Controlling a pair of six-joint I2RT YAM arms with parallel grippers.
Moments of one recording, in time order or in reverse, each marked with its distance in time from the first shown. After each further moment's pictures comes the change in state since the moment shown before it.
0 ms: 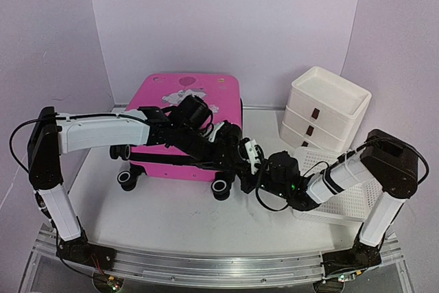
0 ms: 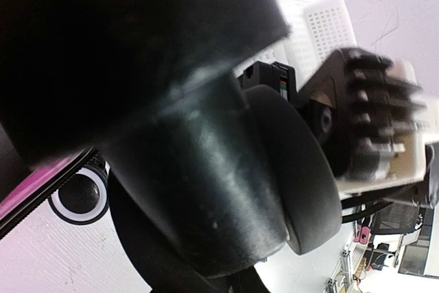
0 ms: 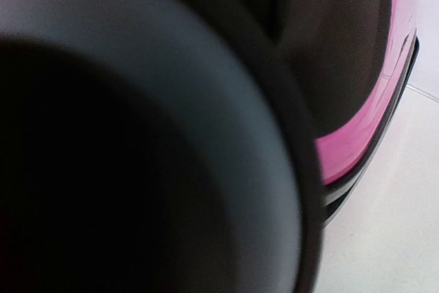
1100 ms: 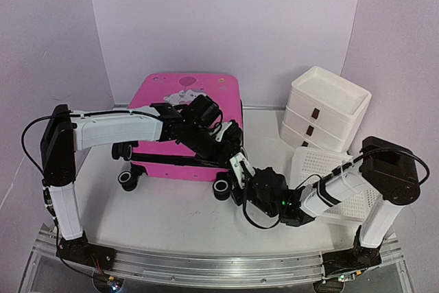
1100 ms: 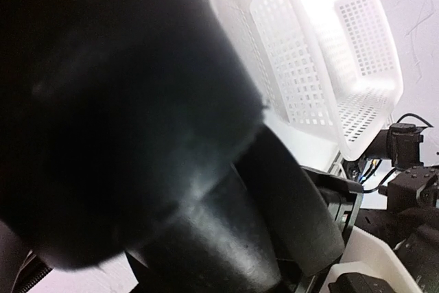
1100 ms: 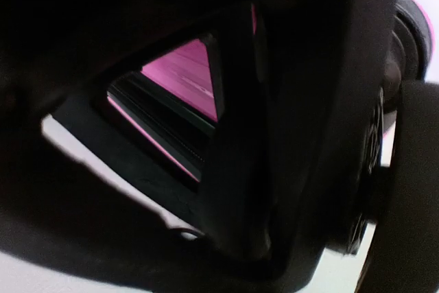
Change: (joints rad) left arm 0.000 0.107 0.125 -0.098 -0.097 0.158; right arm 0.207 0.025 0.023 -0.022 0.369 -0.141
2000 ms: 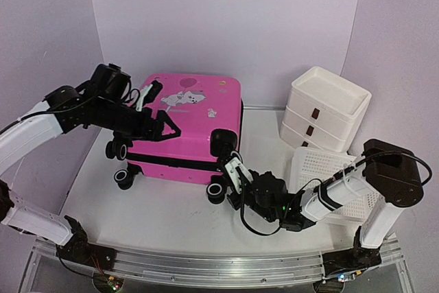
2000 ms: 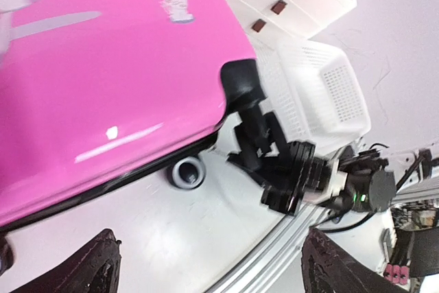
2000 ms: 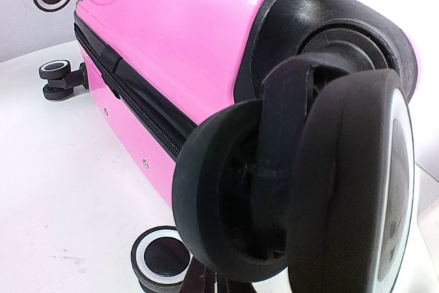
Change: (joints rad) left arm 0.190 -0.620 -0.251 -0.169 -0.045 0.020; right arm 0.061 -0.029 -0.006 0.010 0.064 -0.082
